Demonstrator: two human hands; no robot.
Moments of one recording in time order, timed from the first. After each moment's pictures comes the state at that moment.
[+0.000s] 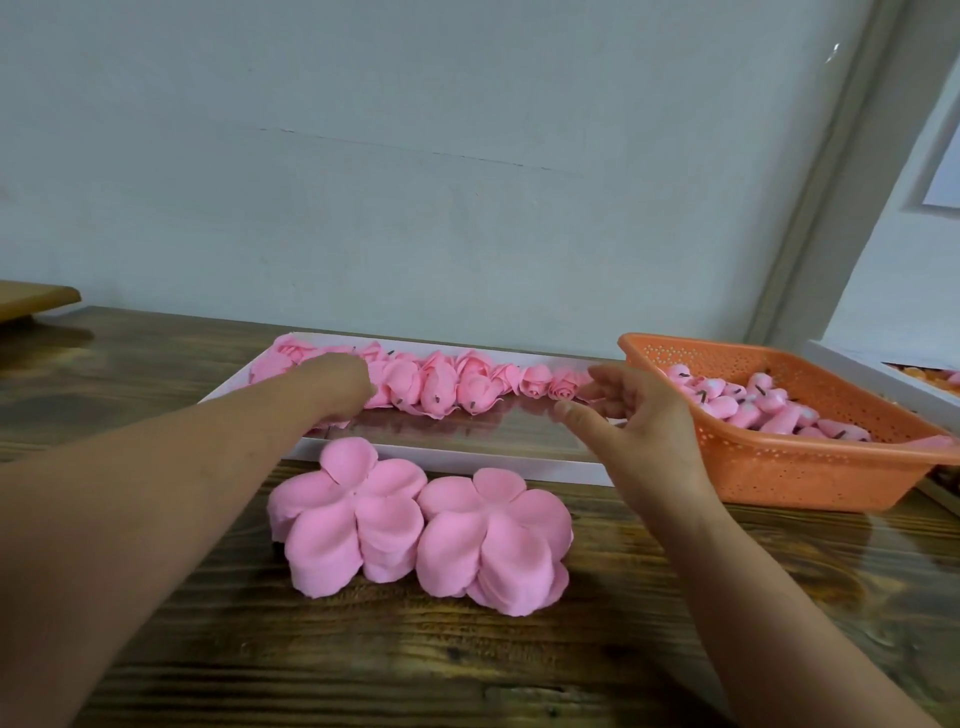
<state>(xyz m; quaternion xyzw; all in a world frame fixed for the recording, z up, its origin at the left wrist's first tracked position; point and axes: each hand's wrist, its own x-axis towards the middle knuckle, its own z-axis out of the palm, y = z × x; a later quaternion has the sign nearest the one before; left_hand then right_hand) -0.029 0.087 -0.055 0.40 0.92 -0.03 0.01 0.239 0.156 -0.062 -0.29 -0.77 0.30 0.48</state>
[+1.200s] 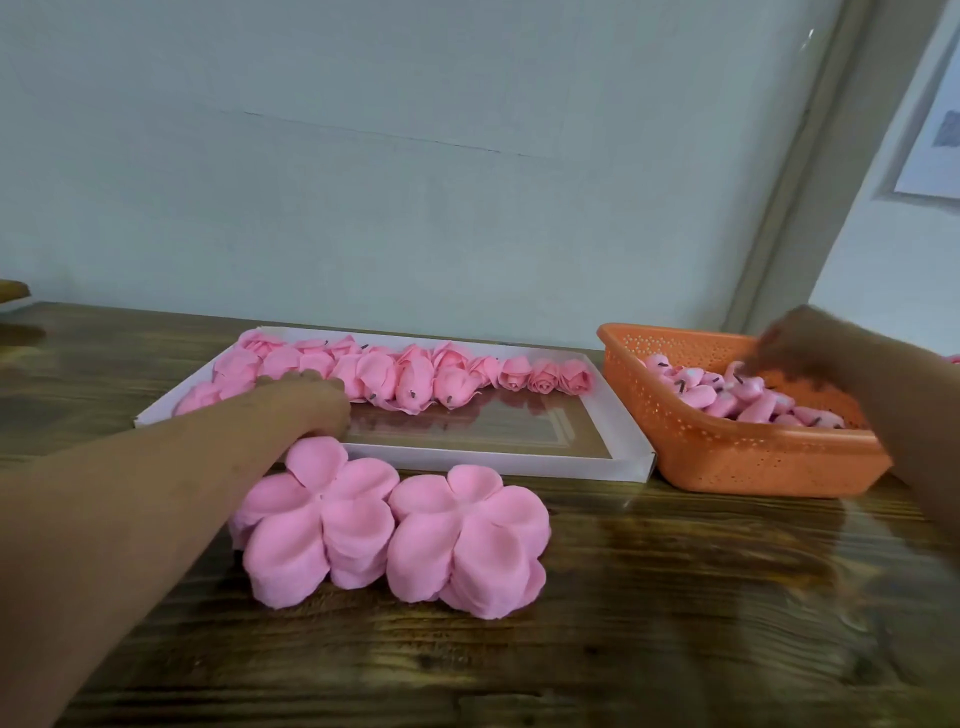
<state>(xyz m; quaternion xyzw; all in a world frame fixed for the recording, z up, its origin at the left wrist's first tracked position) -0.051 0.104 -0.096 0.40 0.91 -0.11 -0.02 0.332 0.320 0.021 -0.60 -0.78 0.09 0.12</state>
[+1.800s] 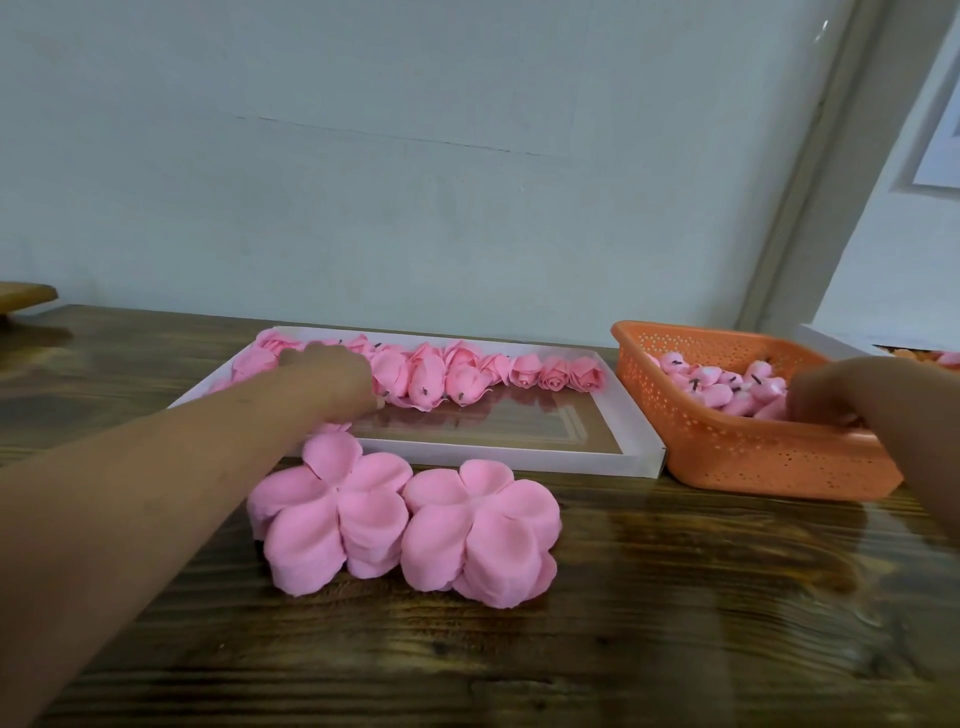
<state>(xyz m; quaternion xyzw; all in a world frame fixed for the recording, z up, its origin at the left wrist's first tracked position) -0.006 0.082 -0.050 0.46 0.88 -0.07 -0.07 0.346 0.324 -0.008 -0.65 -0.75 0.06 -0.14</state>
